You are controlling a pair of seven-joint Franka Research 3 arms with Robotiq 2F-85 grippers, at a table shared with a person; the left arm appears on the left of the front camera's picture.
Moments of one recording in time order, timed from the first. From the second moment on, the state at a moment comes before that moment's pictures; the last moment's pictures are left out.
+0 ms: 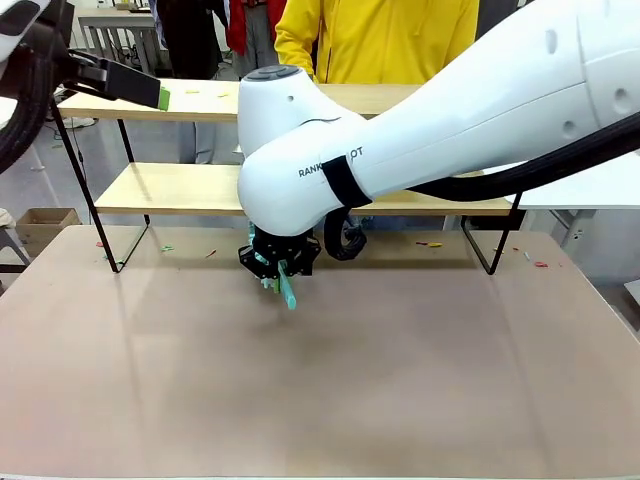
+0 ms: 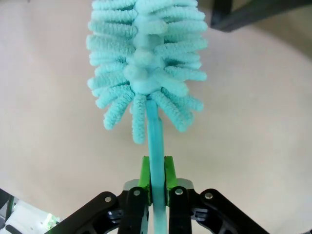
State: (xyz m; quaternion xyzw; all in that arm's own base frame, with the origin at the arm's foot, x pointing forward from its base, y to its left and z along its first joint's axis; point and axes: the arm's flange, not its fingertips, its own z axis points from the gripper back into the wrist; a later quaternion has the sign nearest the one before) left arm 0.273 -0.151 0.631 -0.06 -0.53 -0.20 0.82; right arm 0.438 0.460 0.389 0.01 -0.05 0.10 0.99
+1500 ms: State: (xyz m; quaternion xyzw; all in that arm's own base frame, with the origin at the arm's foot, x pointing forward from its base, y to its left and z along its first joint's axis) left arm 0.273 -0.151 0.631 -0.06 -0.53 -0.20 0.82; right arm 0.458 0.554 0.353 0.14 -0.03 0.27 0.95
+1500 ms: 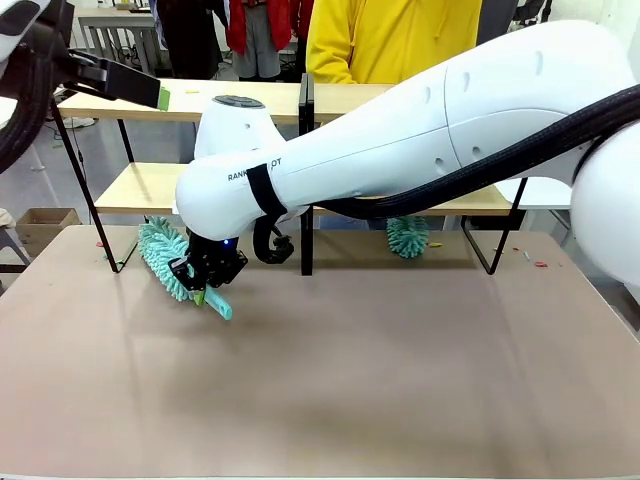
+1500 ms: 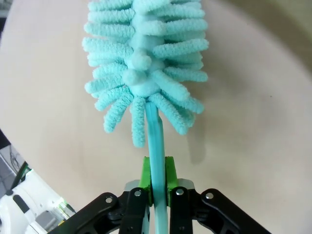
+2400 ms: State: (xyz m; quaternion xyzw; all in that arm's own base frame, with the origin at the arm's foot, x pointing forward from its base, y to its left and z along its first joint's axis) left arm 0.273 -0.151 0.631 -0.06 -0.53 -0.20 0.82; right arm 0.462 0.513 0.382 0.07 0.03 0.50 0.86
